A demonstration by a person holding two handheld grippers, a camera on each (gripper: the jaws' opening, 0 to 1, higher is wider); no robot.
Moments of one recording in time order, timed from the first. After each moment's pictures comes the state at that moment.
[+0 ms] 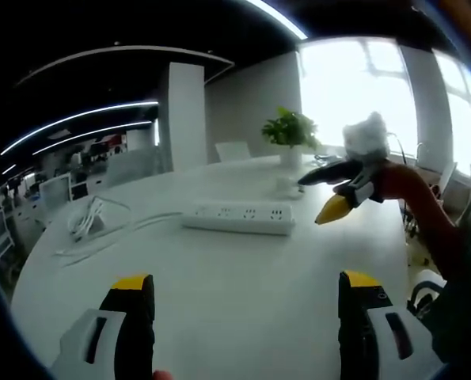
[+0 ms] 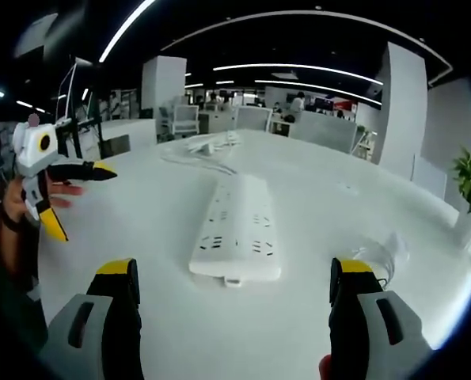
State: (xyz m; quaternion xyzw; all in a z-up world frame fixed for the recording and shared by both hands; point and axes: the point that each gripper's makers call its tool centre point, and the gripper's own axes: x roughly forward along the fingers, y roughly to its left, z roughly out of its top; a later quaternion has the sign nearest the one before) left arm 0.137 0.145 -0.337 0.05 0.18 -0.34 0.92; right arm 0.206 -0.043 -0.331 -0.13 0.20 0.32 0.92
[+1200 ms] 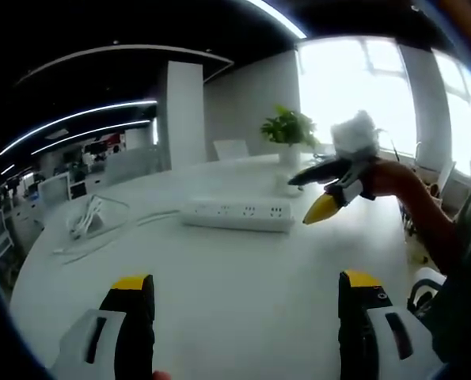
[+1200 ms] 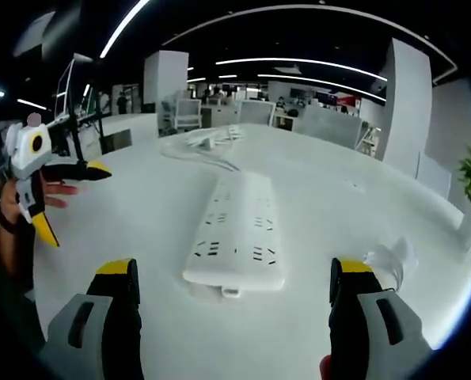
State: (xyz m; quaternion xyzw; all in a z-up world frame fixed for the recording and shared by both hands) left arm 0.137 0.148 -0.342 0.05 0.18 -0.34 0.92; right arm 0.221 -0.034 -0.338 -0.13 0.22 0.33 0.91
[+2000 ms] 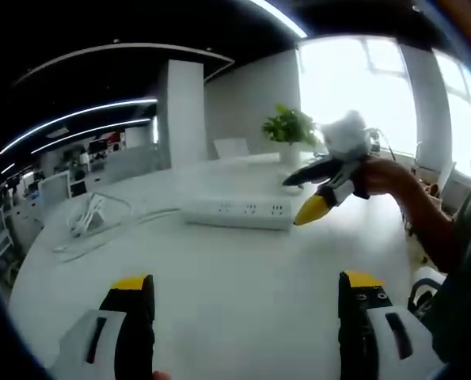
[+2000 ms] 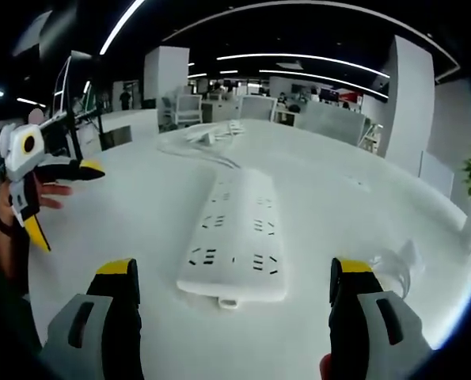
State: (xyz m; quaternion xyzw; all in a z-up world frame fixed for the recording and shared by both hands) left arm 0.136 0.150 -0.343 0.05 0.18 -0.34 0.92; right arm 0.234 -0.026 -0.345 -0.14 0.23 0.33 0.91
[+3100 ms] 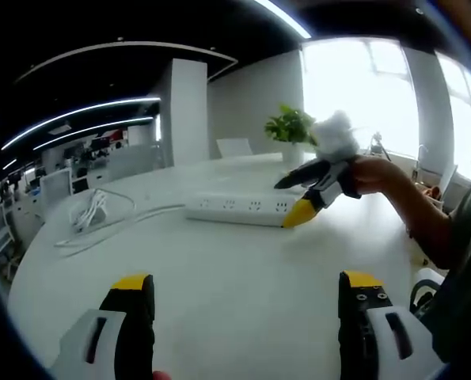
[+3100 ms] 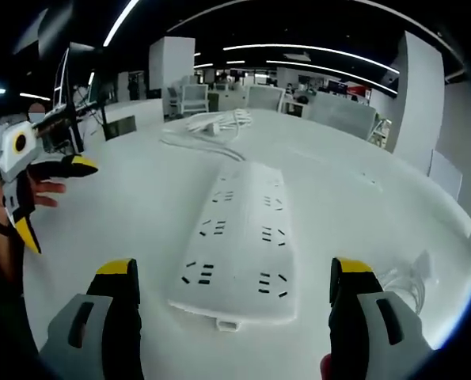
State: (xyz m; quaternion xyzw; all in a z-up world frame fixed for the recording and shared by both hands) left arm 0.139 0.157 -0.347 0.05 0.19 -0.33 0.92; right arm 0.253 -0.008 -0.360 -0.15 0.26 0.35 0.89
